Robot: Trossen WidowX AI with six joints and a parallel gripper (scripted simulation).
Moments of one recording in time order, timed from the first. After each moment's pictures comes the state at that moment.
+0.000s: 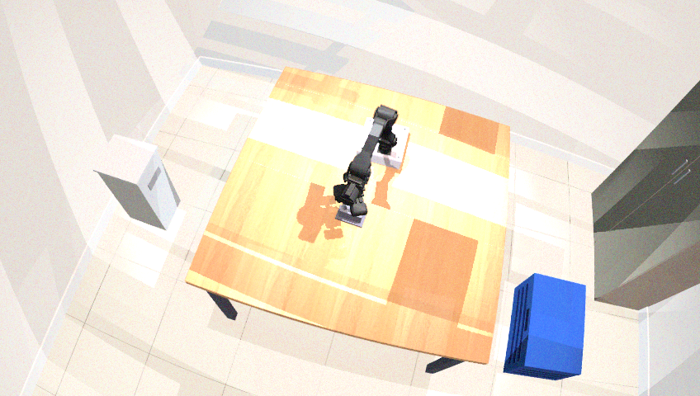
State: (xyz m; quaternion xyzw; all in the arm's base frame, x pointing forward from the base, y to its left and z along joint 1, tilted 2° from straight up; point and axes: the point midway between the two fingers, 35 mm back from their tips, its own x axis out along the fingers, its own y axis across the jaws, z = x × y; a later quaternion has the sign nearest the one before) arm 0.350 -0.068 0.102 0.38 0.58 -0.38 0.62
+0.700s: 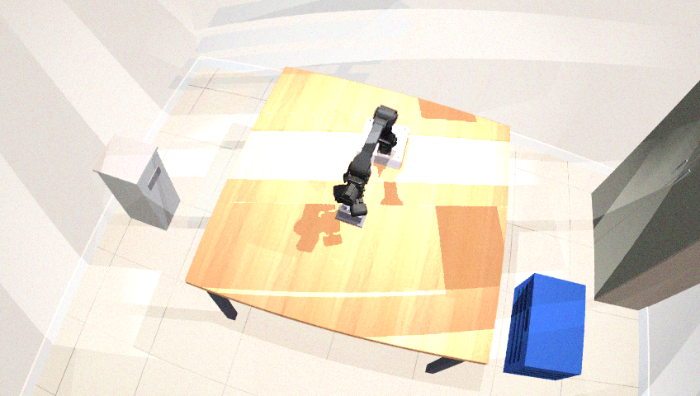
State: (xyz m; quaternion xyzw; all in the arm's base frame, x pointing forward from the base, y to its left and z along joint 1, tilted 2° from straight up) arm 0.351 -0.068 0.101 0.38 0.57 -0.38 0.62
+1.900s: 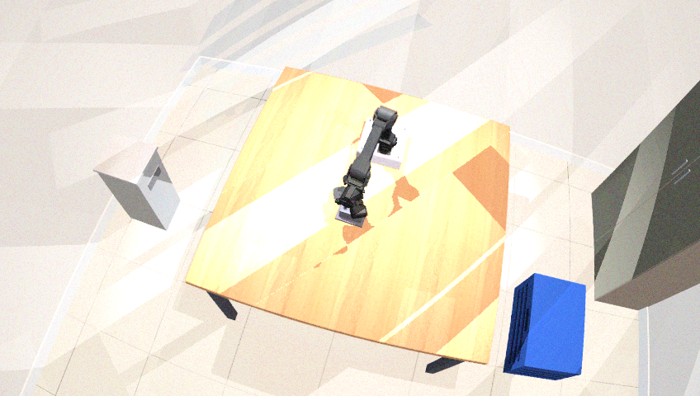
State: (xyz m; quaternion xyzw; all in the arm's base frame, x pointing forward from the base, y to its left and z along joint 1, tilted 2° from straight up) arm 0.351 -0.067 0.085 0.38 0.58 -0.38 0.62
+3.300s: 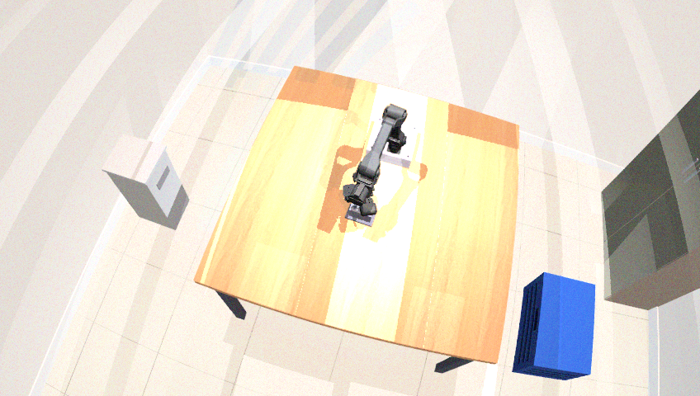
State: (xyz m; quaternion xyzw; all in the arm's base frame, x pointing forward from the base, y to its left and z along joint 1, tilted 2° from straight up) arm 0.347 -0.068 0.090 0.38 0.58 -0.38 0.62
